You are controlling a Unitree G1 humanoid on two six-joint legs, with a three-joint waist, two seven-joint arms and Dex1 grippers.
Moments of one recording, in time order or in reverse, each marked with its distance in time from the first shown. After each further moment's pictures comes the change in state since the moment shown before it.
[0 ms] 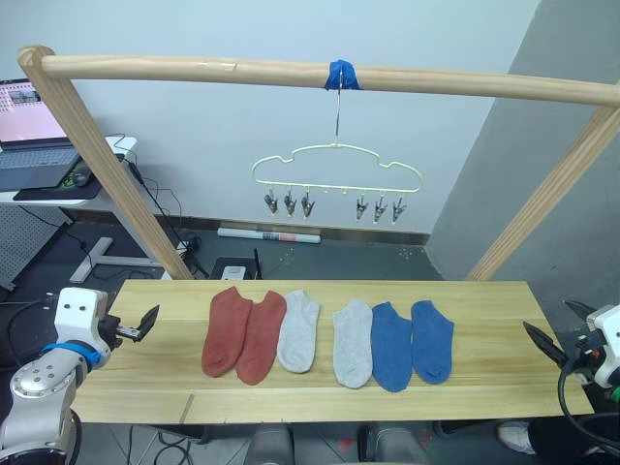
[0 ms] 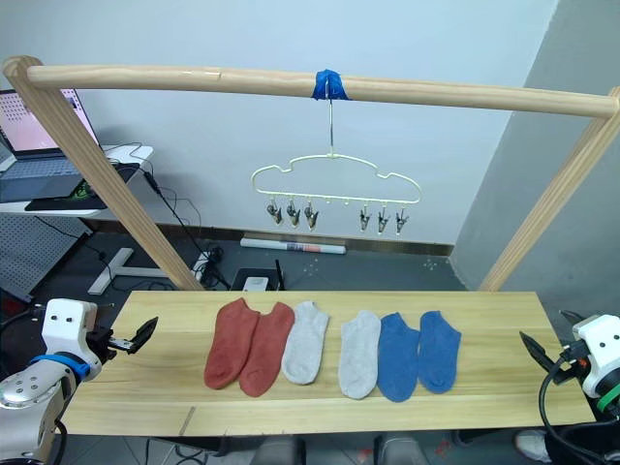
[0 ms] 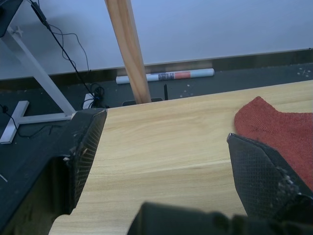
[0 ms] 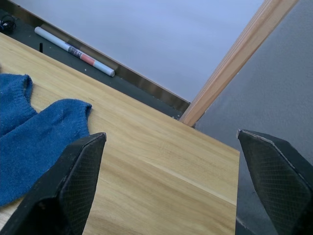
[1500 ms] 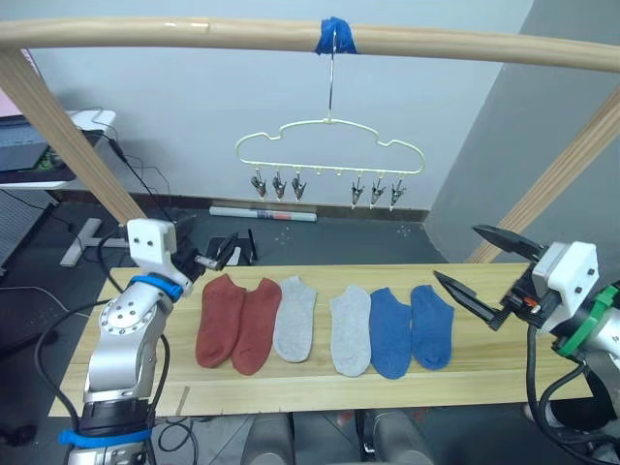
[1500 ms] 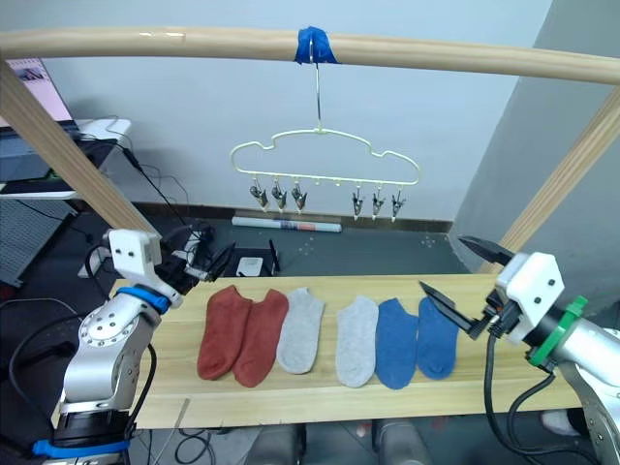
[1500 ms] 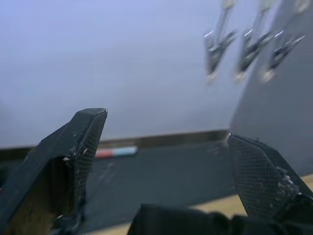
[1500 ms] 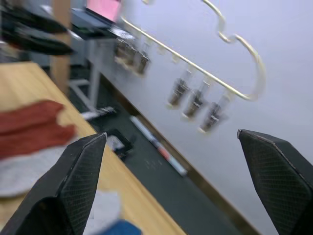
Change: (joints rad) left arm -0.280 -0.262 -0.123 -0.437 -0.079 0.221 0.097; right arm -0.225 -0.041 0.206 -0.821 0.294 0.464 -0.124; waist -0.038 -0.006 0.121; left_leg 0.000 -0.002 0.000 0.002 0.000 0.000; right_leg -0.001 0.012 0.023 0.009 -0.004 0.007
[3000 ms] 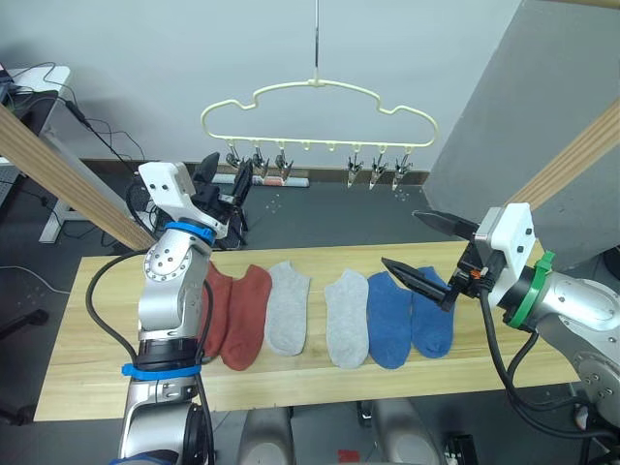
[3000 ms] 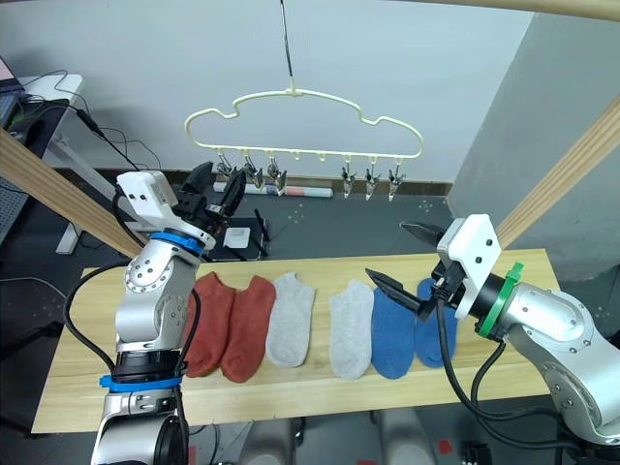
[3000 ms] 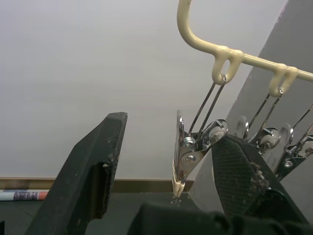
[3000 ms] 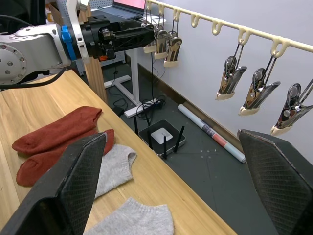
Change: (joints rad) left arm -0.295 -0.165 -0.014 0.162 -0.030 -0.117 0.089; right arm -0.268 0.035 0.138 -0.007 0.071 0.237 -0.090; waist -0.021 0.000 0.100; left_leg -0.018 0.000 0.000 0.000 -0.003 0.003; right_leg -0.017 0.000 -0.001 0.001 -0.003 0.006
